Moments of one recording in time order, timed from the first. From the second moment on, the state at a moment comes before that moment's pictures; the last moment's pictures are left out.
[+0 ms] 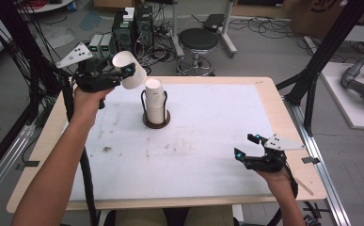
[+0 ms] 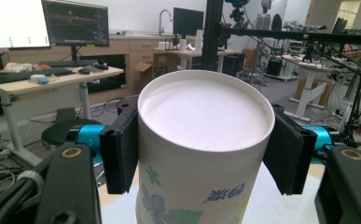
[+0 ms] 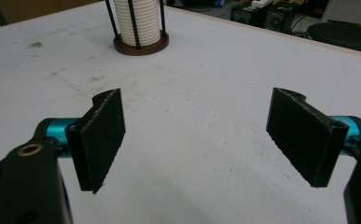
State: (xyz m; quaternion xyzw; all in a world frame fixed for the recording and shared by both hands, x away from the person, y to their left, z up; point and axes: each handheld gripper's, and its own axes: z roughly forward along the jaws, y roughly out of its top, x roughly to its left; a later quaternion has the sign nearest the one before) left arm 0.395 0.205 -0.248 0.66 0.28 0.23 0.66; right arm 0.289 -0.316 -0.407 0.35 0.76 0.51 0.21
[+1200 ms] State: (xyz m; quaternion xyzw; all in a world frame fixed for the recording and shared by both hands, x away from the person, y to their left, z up) left arm 0.330 0.200 -0.325 0.70 0.25 0.19 0.64; right arm 0.290 -0.302 -0.406 0.33 0.77 0.51 0.19
